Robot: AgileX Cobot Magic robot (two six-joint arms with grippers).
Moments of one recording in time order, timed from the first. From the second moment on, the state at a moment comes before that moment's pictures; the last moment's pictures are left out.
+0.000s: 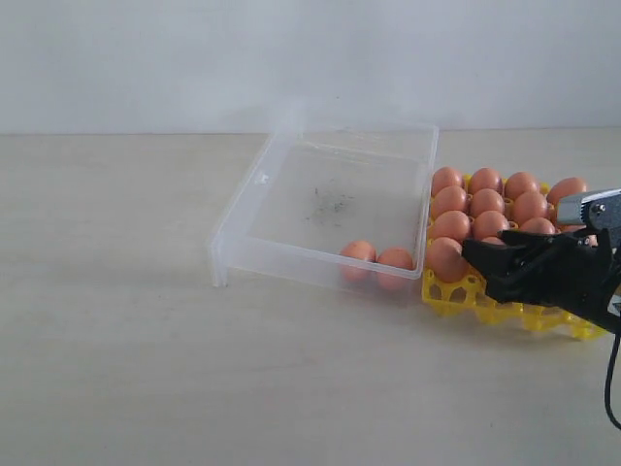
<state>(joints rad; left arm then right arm) 0.07 0.00 0.00 0.34 0.13 -0.40 -0.08 2.02 -0.46 -0.70 -1.22 0.31</state>
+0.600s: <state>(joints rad) 0.07 0.00 0.00 0.34 0.13 -0.40 -0.07 1.76 -0.39 -0.83 -0.88 0.51</state>
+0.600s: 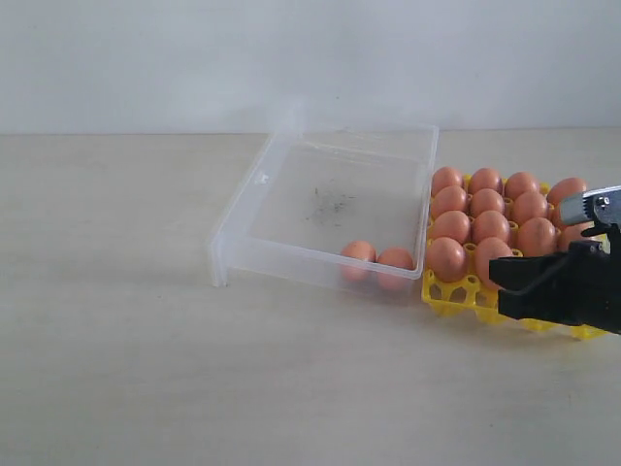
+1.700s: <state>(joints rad) 0.07 0.00 0.00 0.34 0.13 -0.40 0.49 1.56 -0.90 -1.74 -0.27 0.79</state>
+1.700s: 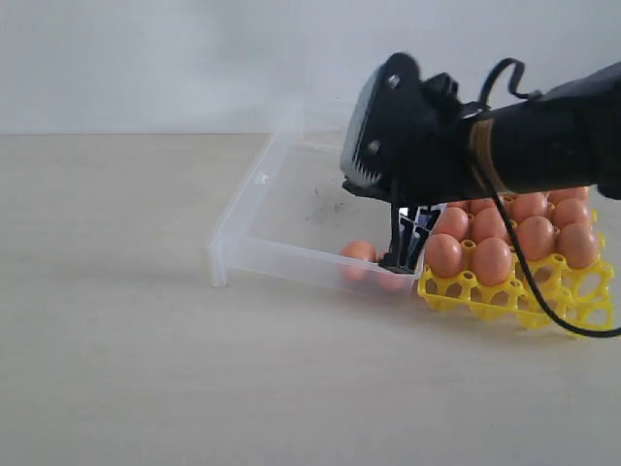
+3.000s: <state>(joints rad) 0.07 0.00 0.00 0.34 0.13 -0.40 0.55 2.28 -1.98 0.10 1.22 0.45</state>
